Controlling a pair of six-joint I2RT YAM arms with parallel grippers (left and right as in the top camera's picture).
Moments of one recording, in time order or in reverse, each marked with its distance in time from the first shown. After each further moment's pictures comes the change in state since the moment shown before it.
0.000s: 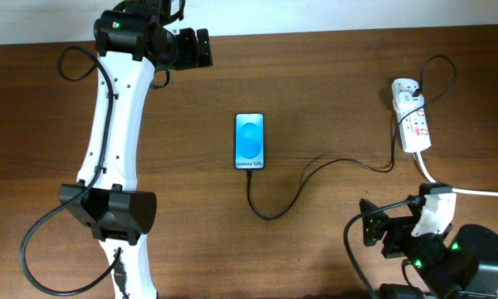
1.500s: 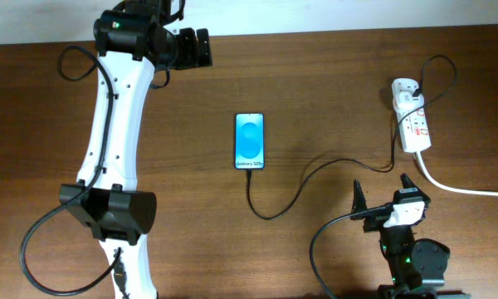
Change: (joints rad) left arm 0.000 0.000 0.000 -0.001 0.000 0.000; right arm 0.085 -0.350 -0.745 0.866 0.214 -0.136
